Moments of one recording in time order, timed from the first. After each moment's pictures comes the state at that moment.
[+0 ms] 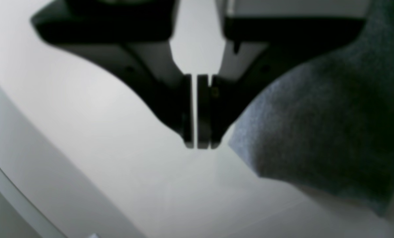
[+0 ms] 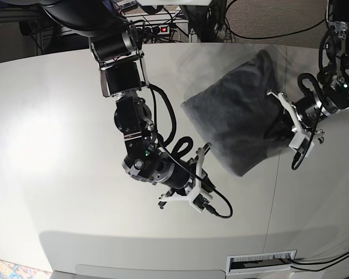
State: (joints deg) left arm 10.5 -31.9 -4.3 106.4 -42.5 -30.0 40.8; right arm 24.2 -5.7 -13.7 78.6 -0.6 39.8 -41.1
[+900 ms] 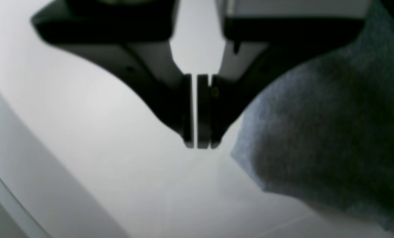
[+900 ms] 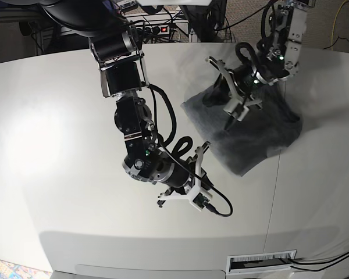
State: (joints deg) left arm 15.9 -14.3 10.5 100.3 -21.9 -29.5 31.4; right arm 24.2 -5.8 -13.6 78.6 -0.7 39.9 -44.3
